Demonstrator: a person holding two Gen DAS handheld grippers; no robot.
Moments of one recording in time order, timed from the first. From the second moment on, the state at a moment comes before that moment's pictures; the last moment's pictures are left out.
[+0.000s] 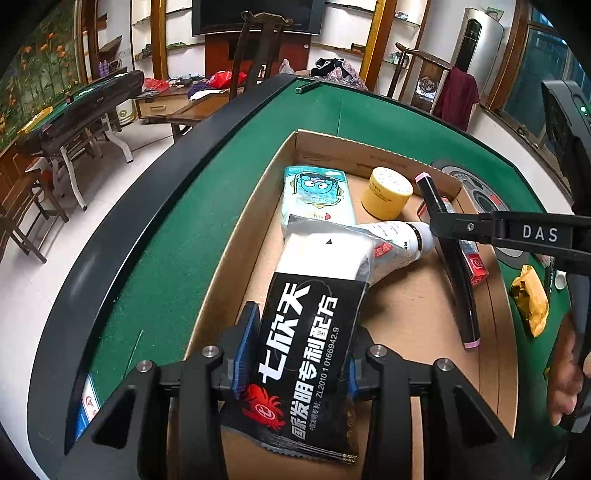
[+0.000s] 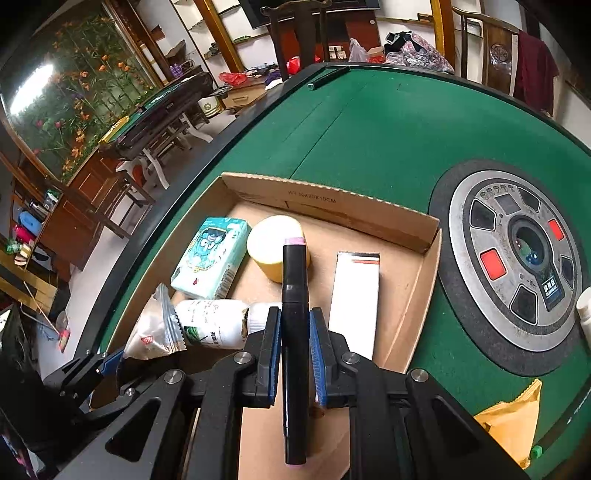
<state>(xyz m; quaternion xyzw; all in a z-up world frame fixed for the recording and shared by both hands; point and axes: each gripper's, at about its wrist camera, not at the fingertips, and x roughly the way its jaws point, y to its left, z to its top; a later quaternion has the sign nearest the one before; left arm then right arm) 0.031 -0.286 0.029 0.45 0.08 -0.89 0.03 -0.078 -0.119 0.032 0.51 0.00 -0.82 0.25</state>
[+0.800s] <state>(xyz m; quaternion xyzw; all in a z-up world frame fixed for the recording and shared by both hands) 0.077 -0.288 0.094 0.36 0.15 -0.92 0.01 -0.053 -0.060 0.084 0.45 -0.04 -0.87 0.22</state>
